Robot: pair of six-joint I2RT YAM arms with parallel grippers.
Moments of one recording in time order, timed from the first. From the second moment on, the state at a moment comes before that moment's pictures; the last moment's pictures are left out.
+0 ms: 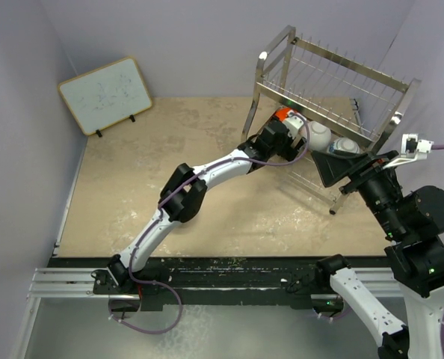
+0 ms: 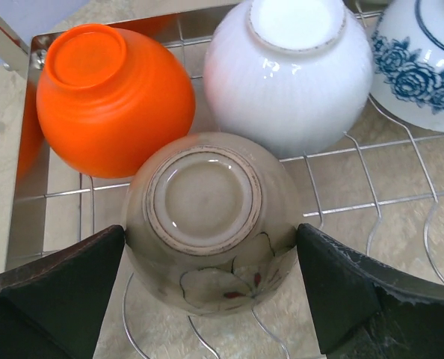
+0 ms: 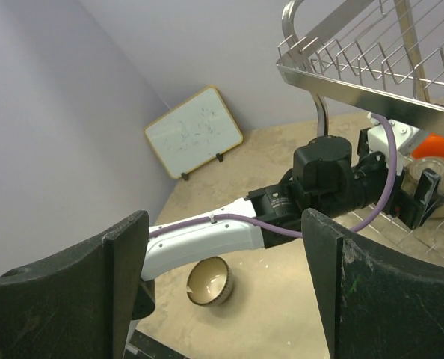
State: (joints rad) left arm -0.86 2.53 2.19 0.00 -0.12 0.02; right arm 0.31 0.60 1.30 -0.60 -0.07 0.57
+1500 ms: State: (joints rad) left arm -0.85 2.47 2.00 0.19 0.43 -0.05; right arm 0.31 0.57 1.27 -0.62 -0.02 0.53
